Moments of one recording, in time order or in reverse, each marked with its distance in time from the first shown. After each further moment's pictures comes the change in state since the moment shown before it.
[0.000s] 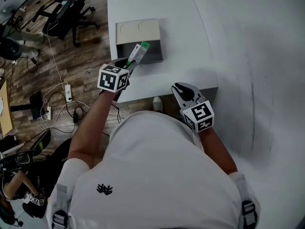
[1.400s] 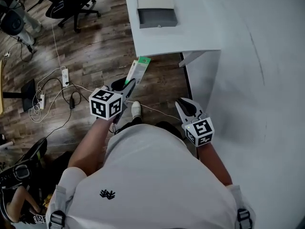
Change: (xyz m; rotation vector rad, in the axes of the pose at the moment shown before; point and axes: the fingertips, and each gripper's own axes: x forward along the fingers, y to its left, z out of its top) left arm -0.269 -0.099 -0.232 -0.152 -0.199 -0.190; right arm -0.109 0.301 -0.129 0.012 0.045 -0.147
